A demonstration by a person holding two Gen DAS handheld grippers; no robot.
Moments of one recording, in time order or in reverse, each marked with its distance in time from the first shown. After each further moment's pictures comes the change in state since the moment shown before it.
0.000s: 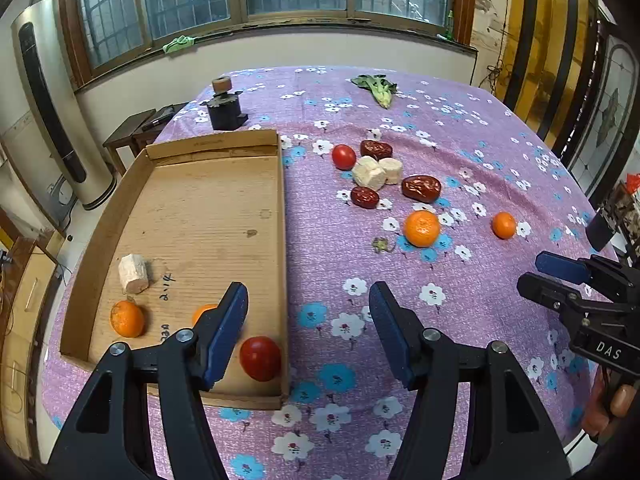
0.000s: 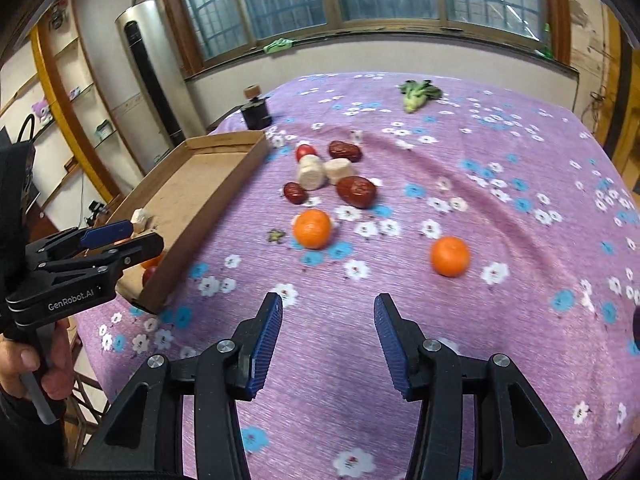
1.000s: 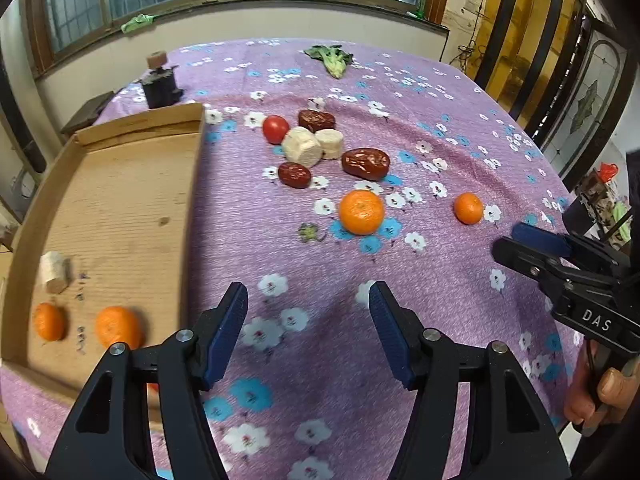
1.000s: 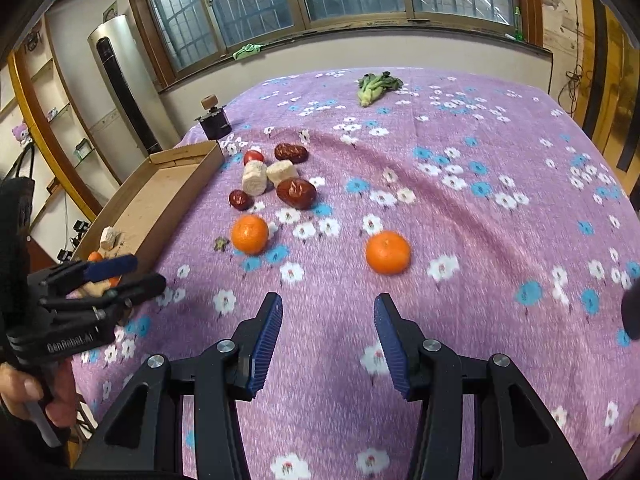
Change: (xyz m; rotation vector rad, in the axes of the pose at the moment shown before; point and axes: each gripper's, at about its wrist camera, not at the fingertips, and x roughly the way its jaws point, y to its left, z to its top) left arm 0.039 -0.043 0.003 0.013 0.093 -0.139; right arm 0.007 -0.042 0.006 0.064 -0.003 -0.042
